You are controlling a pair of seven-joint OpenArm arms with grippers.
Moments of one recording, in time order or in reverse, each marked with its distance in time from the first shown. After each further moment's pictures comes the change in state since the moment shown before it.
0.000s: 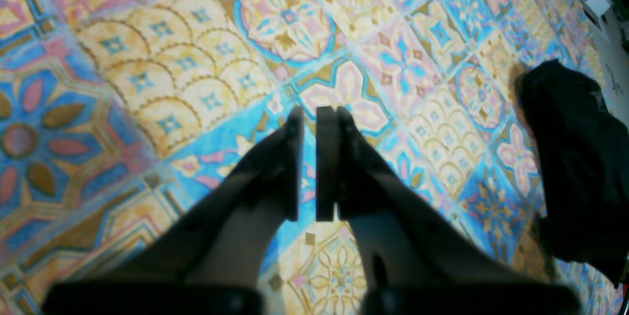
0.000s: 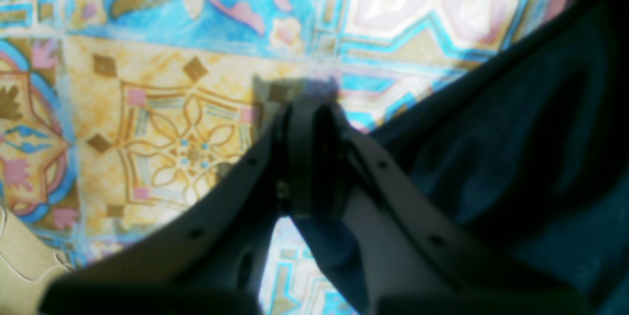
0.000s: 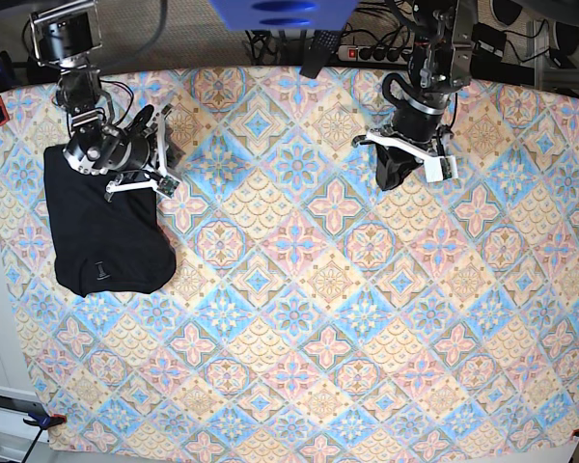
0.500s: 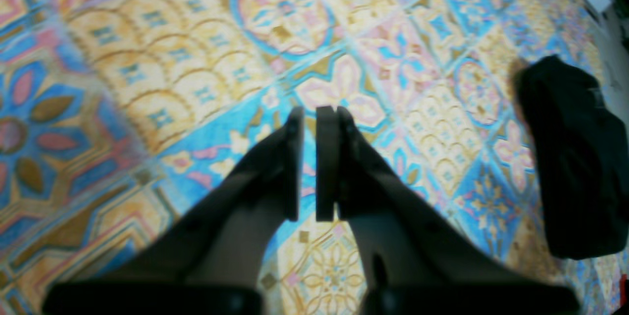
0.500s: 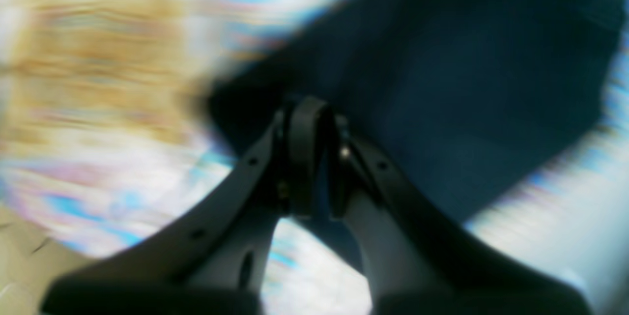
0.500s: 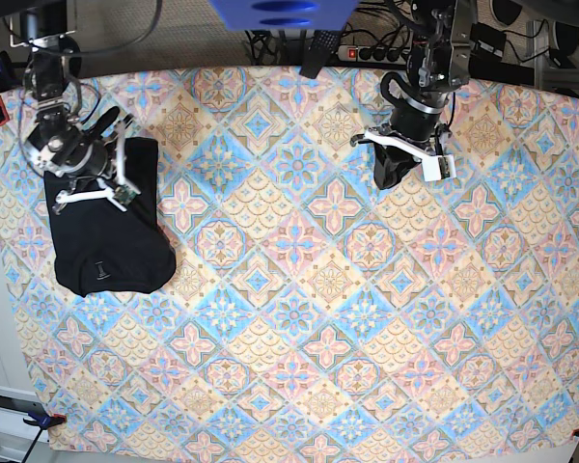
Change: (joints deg) left arm 0.1 0.0 0.0 0.0 0.0 -0.3 0.3; right arm -6.5 5.0 12.1 15.8 -0.9 -0.7 -3.9
